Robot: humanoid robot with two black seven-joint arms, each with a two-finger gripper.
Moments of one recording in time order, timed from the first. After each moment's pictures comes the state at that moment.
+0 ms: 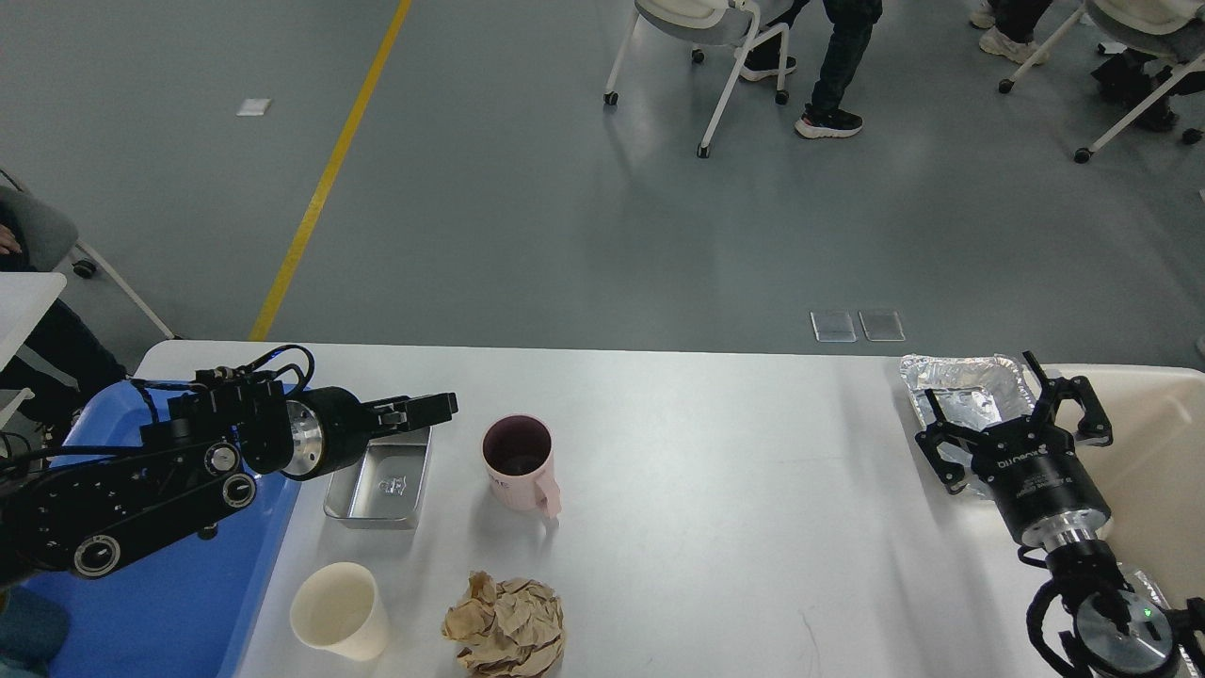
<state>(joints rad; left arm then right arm) -0.82 0.55 -0.20 -1.25 1.20 -0.16 0.19 -0.06 -0.19 1.62 1.37 -0.08 0.26 -0.04</state>
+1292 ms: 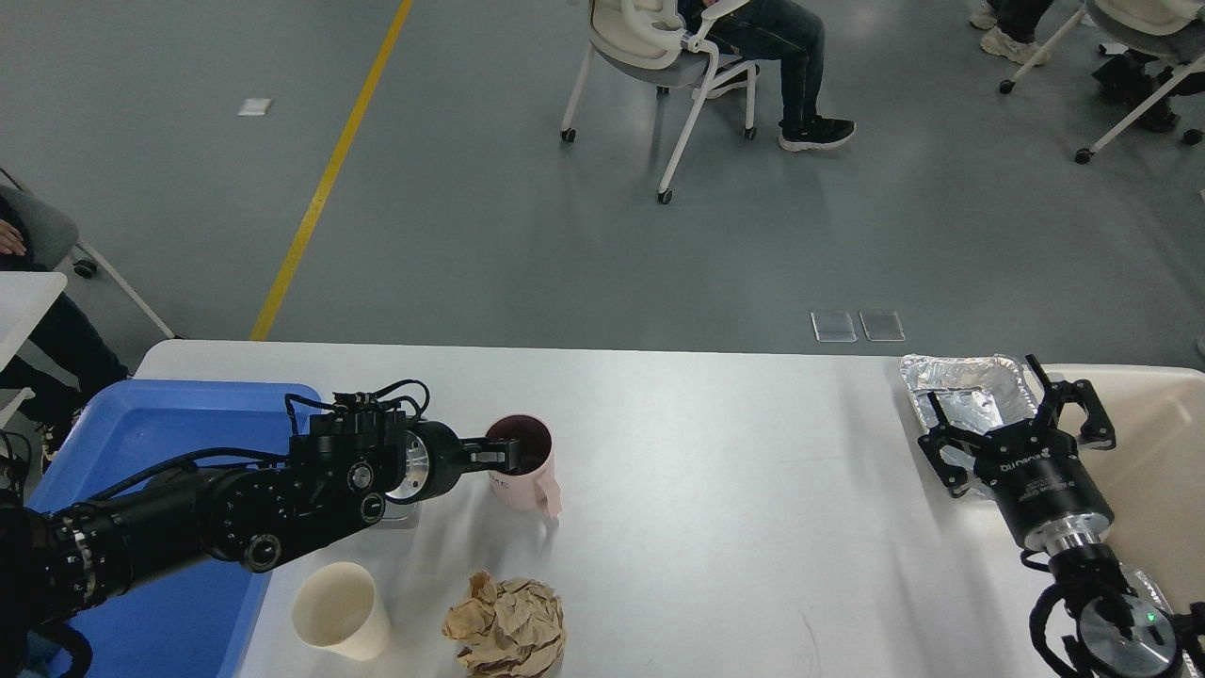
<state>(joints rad) -0.90 0.25 -0.02 -0.98 1.20 -0.17 0.20 -0.07 -0.19 1.62 1.37 -0.08 0.26 -0.04</state>
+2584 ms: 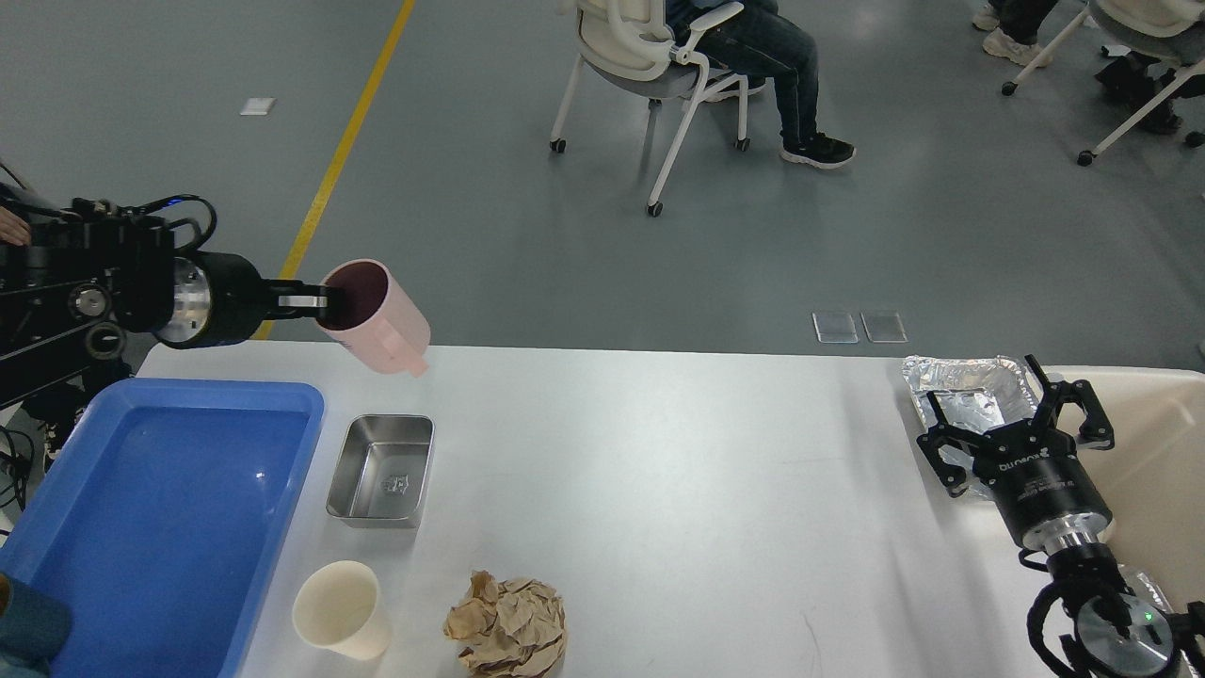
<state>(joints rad) -1.25 0.85 0.06 -1.30 1.12 -0.35 0.10 -0.07 -0.18 1.62 1.37 -0.08 0.26 -0.04</state>
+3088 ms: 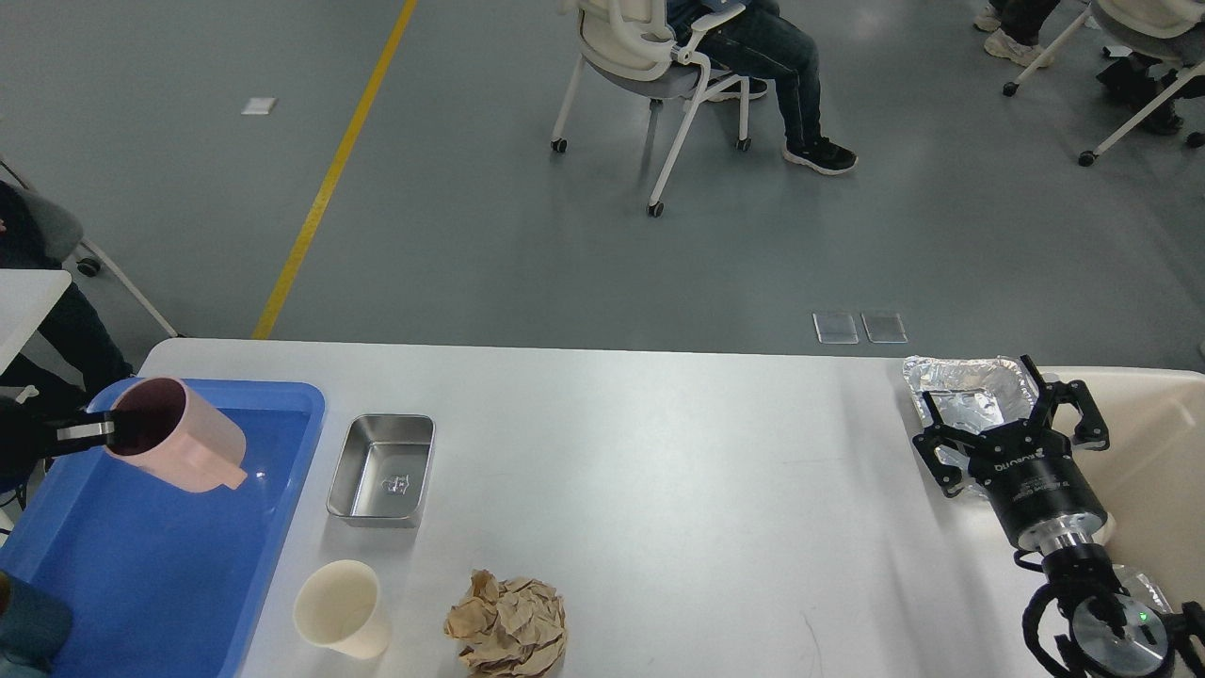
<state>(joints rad) -0.91 1.21 0.07 -1.41 1.12 -0.18 0.00 -0.07 -0.17 1.62 1.37 -0.08 0.26 -0.03</state>
